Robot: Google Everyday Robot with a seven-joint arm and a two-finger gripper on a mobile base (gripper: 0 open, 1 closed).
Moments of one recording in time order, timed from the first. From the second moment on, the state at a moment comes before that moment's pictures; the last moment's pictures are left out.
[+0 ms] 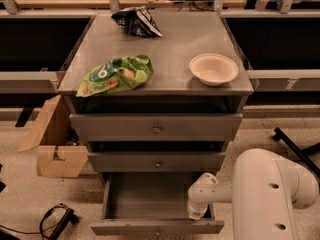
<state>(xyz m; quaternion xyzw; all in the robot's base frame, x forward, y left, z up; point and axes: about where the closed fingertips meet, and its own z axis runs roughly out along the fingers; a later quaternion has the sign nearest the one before) 0.496 -0.165 0.175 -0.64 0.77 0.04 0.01</state>
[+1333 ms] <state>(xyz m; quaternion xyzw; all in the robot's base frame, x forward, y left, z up) 0.496 -0.165 0.175 -0.64 0.77 0.04 0.01</state>
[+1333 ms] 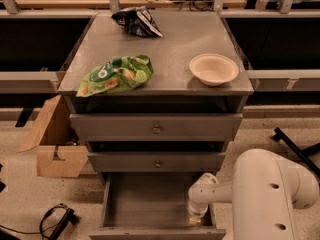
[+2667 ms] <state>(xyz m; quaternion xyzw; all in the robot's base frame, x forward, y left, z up) 0.511 -0.163 0.279 -0.64 0.77 0.01 0.01</state>
